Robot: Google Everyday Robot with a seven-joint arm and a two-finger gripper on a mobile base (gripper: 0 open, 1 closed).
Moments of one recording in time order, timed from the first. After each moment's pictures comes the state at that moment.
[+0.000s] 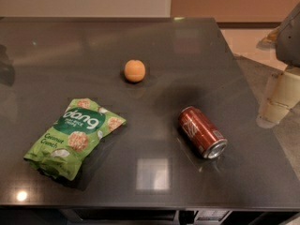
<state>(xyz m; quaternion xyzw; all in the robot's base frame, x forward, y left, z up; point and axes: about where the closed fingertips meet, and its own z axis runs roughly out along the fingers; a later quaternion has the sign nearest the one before) 0.438 -0.217 0.976 -0.60 0.78 -0.03 0.16</state>
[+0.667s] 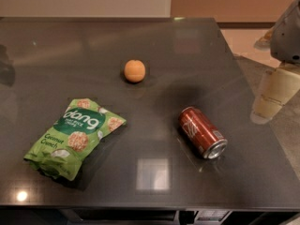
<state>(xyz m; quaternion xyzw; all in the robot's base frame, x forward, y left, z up) 0.447 -0.215 0.973 -0.59 0.79 -0.02 0.16</state>
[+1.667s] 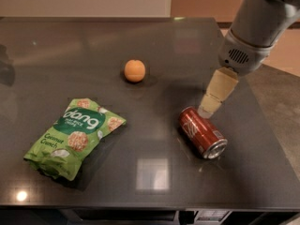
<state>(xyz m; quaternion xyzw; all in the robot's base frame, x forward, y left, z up) 0.487 -0.169 0.913 -0.46 0.88 0.02 0.08</state>
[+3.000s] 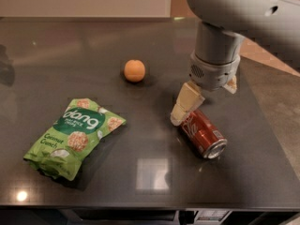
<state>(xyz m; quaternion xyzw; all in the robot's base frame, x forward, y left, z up) 0.481 -0.140 0.869 -0.28 0.96 -0.03 0.00</state>
